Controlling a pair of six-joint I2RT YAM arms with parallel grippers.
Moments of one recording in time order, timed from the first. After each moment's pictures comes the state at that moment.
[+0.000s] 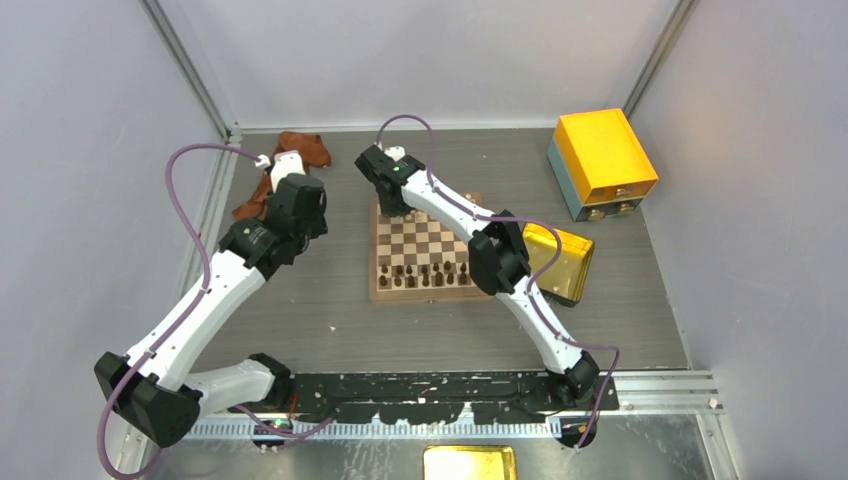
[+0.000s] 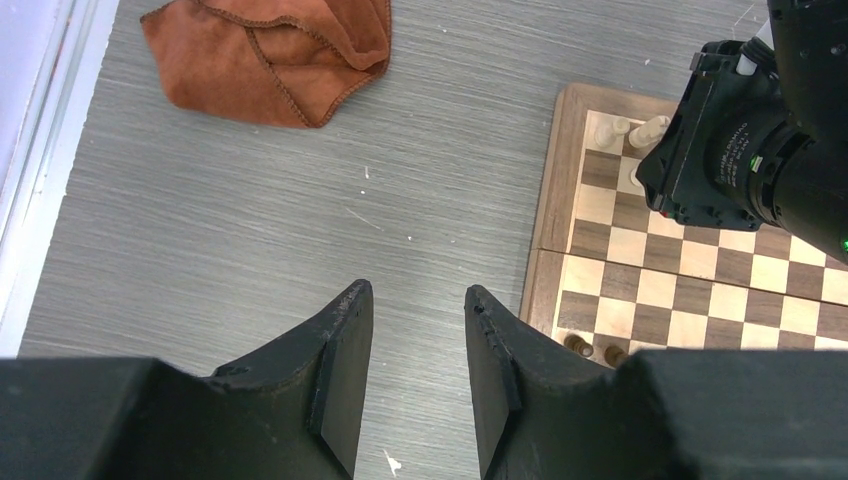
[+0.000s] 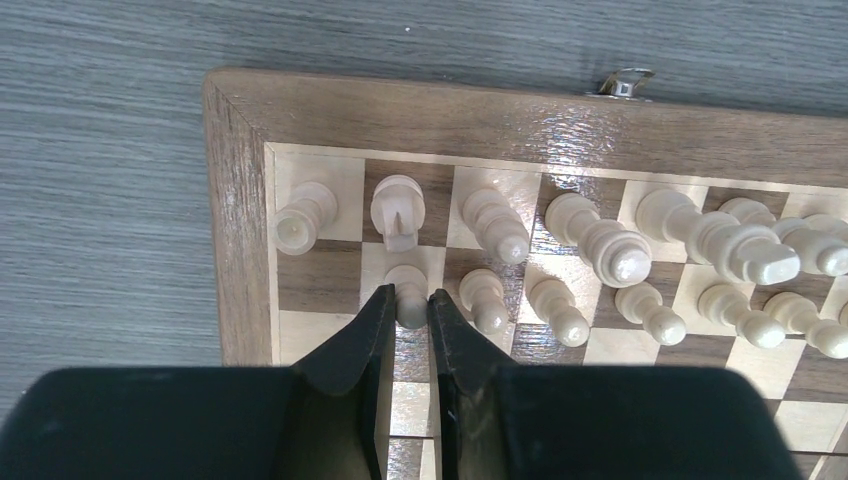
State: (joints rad) left arm -0.52 1.12 1.16 -0.75 -0.57 -0.52; right arm 0.78 2.52 2.41 -1.01 0.35 0.55
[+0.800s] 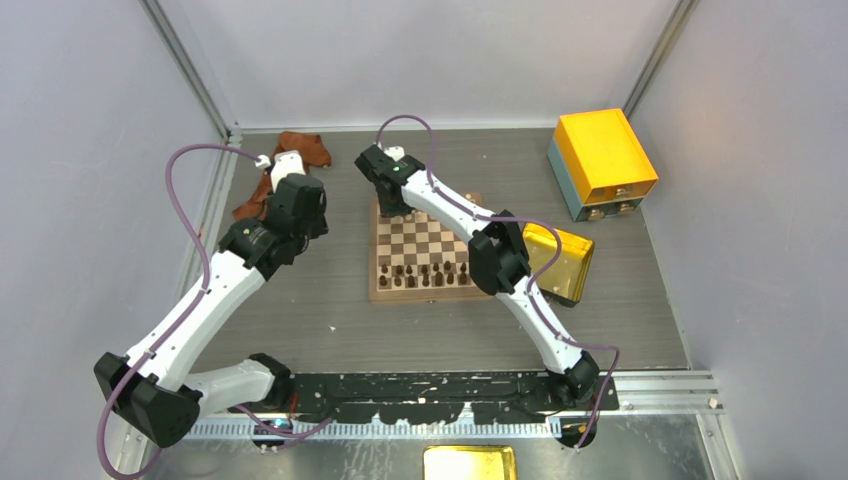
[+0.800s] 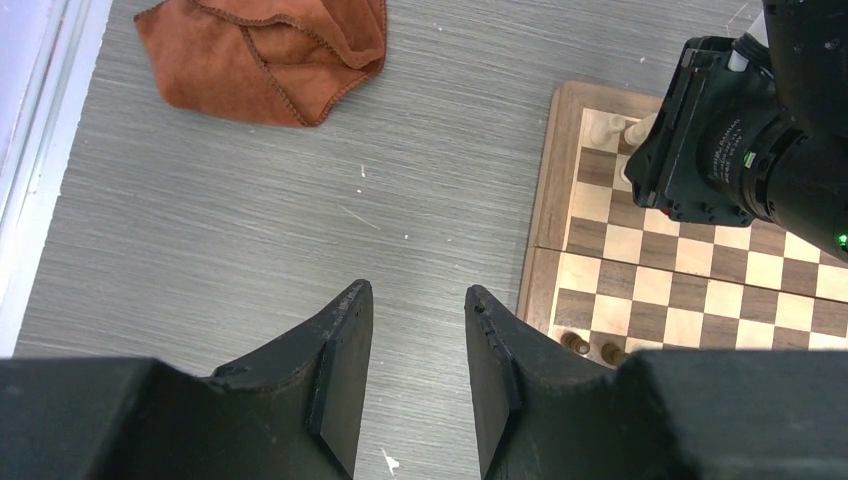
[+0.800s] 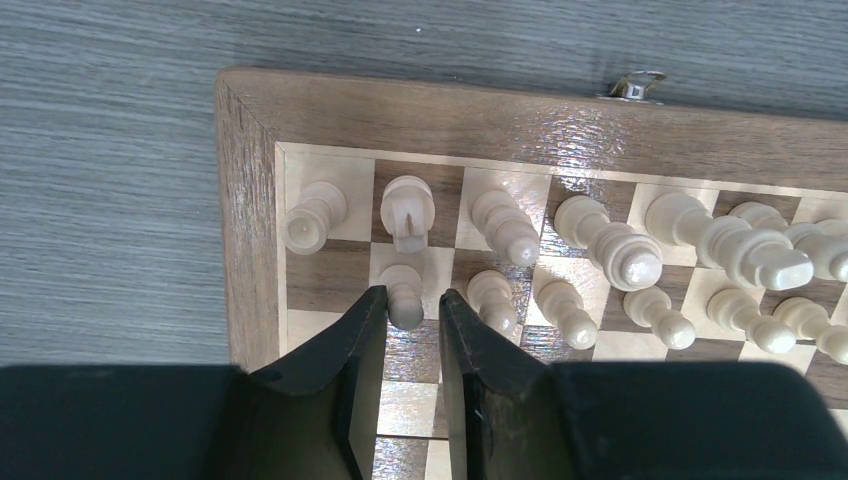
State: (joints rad) left arm -0.52 1.12 1.15 -0.75 -0.56 -0.52; right arm 0.78 2.52 2.41 -1.00 0.33 0.55
